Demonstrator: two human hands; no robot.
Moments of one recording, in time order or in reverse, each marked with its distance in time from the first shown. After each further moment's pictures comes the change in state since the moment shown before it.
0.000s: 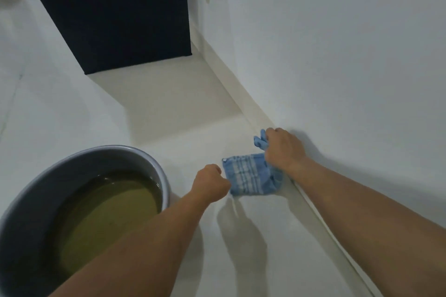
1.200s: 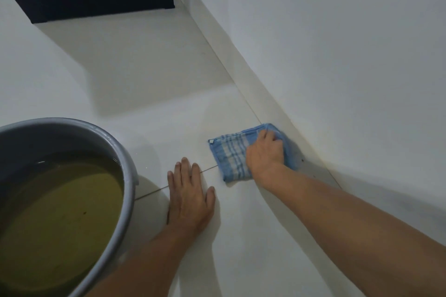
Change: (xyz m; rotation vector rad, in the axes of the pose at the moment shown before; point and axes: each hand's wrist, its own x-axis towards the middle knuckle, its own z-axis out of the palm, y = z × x) left_hand 0.028 -0.087 0.100 0.486 0.255 0.218; right_hand 0.012 -0.004 0.108 -0.629 -0.267 0.021
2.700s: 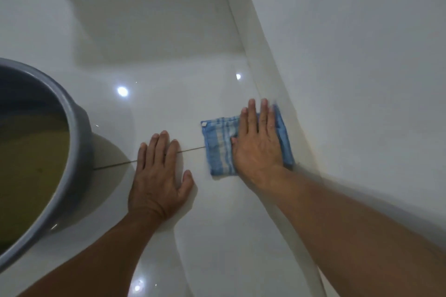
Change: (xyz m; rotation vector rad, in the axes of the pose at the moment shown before) left_hand 0.003 0.006 0.007 0.086 0.096 -0.053; right_hand 0.023 0.015 0.045 0.159 0.372 -0.279
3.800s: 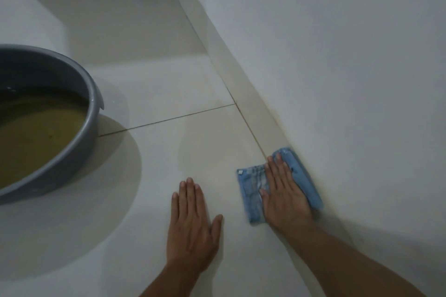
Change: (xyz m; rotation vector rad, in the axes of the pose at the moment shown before) left_hand -0.195 0.076 0.037 -0.073 -0.075 0.131; right_hand -0.259 0.011 0.026 -0.205 -0.024 0.248
